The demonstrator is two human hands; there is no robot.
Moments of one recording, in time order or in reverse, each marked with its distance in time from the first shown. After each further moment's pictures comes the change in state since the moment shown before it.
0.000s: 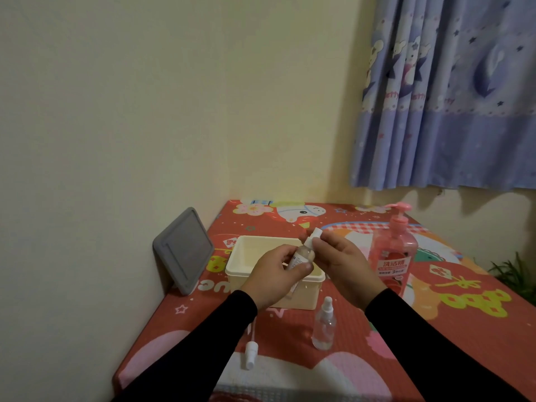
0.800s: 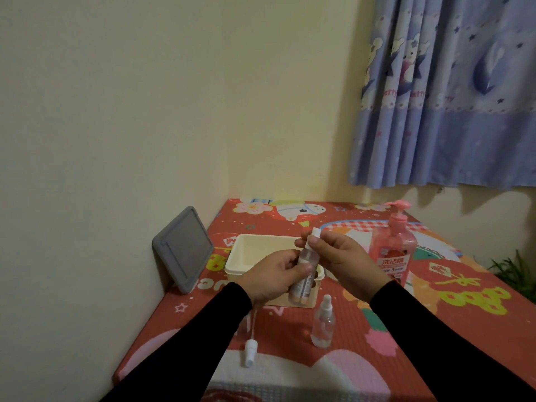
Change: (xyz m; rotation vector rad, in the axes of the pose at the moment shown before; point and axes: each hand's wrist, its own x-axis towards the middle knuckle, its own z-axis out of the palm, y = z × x) left_hand -0.001 0.009 -0.005 -0.173 -0.306 -0.092; right_hand 0.003 -0.009 -0.004 -0.093 -0.052 0.058
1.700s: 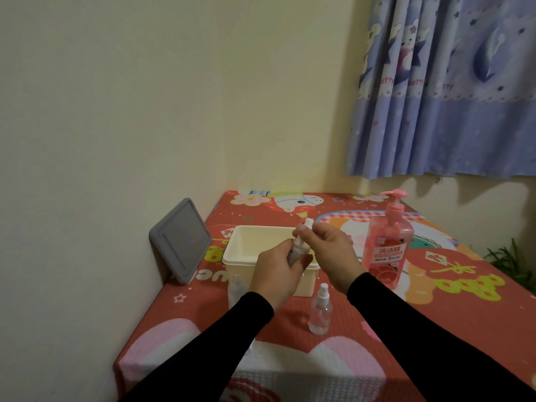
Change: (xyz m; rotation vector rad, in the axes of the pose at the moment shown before) left_hand 0.004 -0.019 0.030 0.394 0.543 0.126; right_hand 0.005 0.017 0.018 -0.222 0.241 -0.078
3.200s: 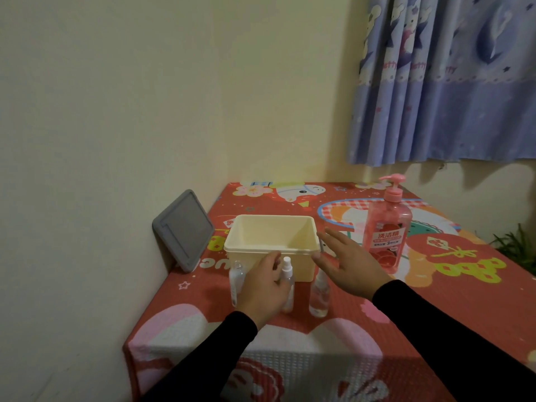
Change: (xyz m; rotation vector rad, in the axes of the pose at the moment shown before) left_hand -0.044 -0.035 0.001 0.060 -0.053 -0.092; right_hand -0.024 0.039 -0.054 -1.076 -0.184 -0.184
